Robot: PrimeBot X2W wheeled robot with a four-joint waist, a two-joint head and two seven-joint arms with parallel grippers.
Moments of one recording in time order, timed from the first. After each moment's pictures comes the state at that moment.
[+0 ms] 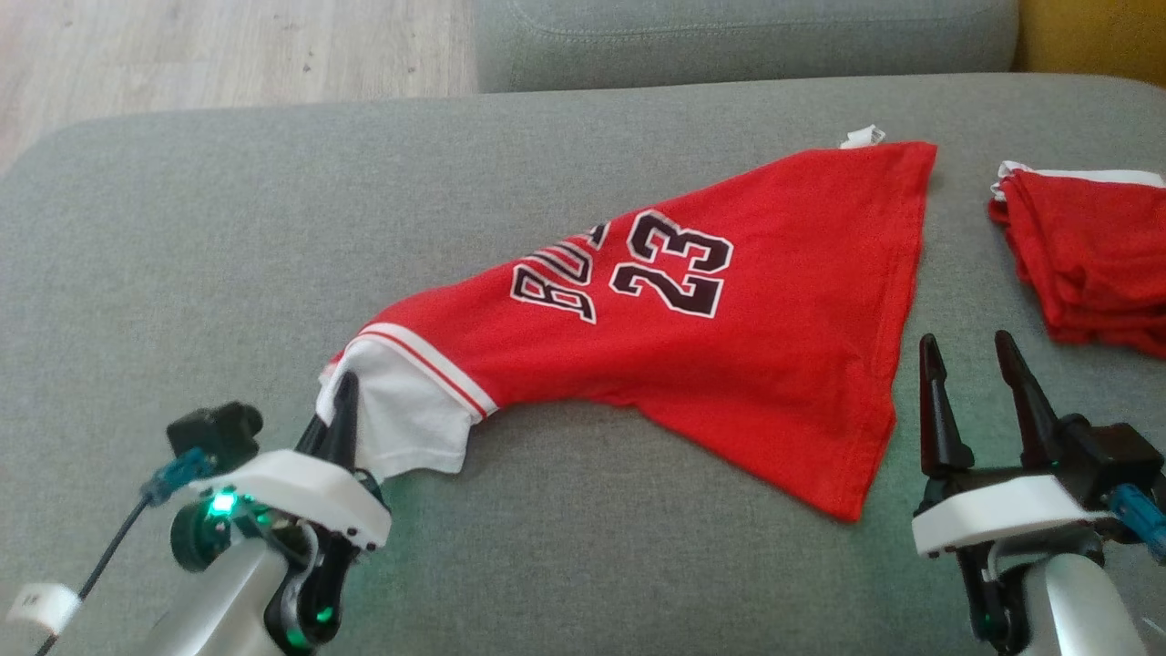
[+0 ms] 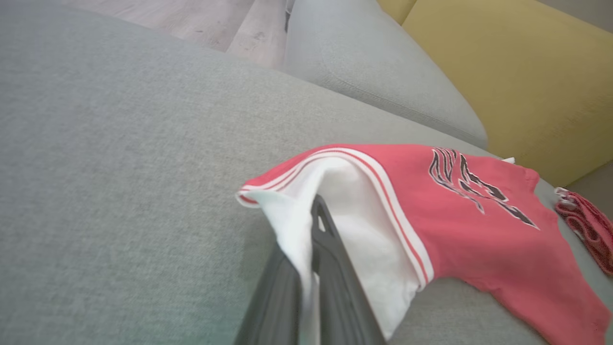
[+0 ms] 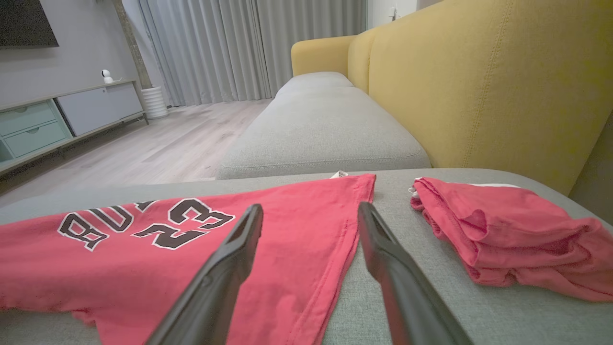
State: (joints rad) left arm -0.33 0.37 -0.65 0.38 -1.01 0.11 -0.06; right arm -0.05 -0.05 -0.04 0.17 0.11 0.12 -0.16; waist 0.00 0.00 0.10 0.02
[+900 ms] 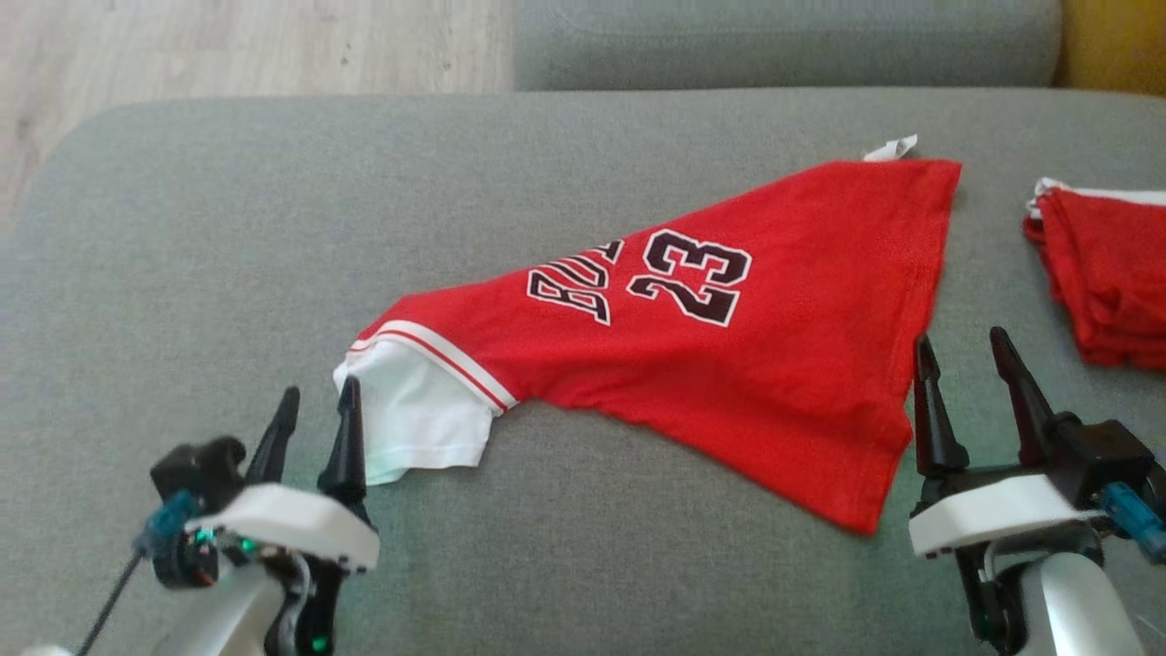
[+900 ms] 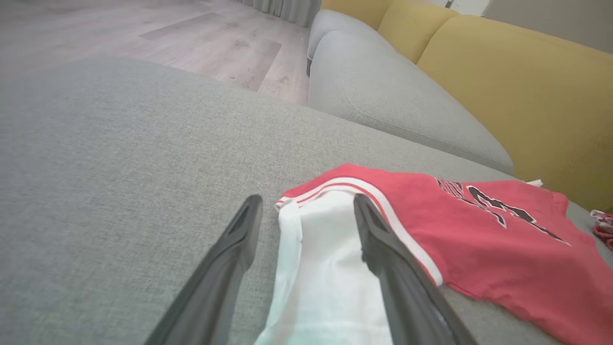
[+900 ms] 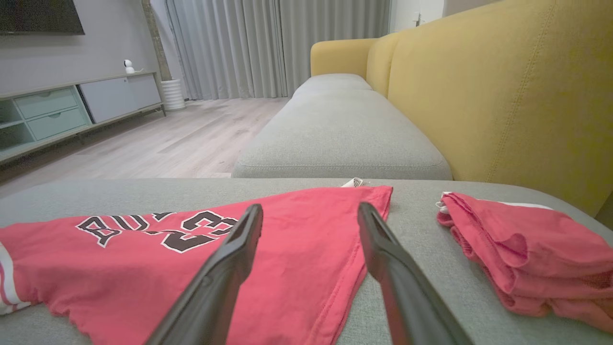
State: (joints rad) left arm -0.31 0.35 -0.62 0.45 -0.94 0.08 -0.23; right arm -0.05 -0.05 -0.03 0.16 0.07 0.12 -0.15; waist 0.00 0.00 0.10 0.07
